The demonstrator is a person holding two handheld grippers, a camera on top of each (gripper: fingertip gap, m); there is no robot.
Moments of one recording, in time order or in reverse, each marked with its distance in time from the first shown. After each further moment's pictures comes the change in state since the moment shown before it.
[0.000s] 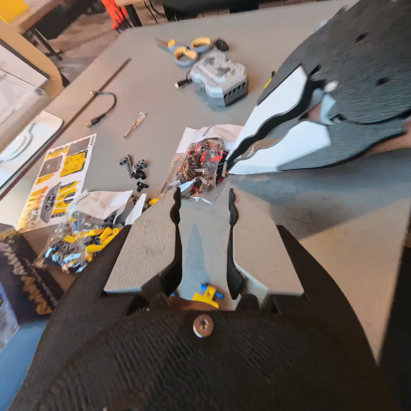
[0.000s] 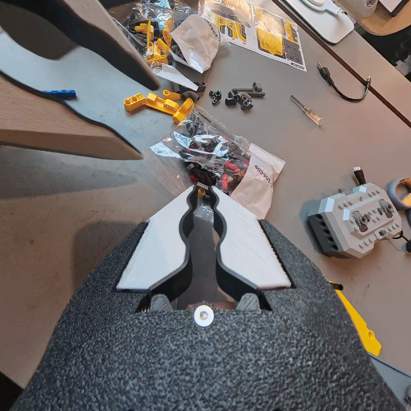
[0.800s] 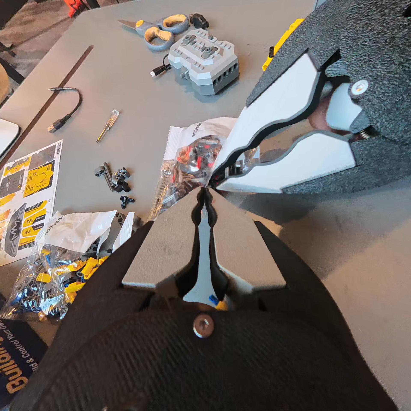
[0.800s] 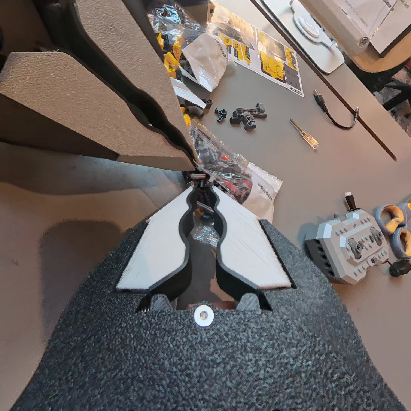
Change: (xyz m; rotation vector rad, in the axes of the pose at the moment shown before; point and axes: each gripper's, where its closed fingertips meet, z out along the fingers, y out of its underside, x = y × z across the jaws) left arm 0.000 0.009 0.038 -0.040 0.117 0.056; right arm -0.005 -0.013 0.013 0.031 0.032 -0.092
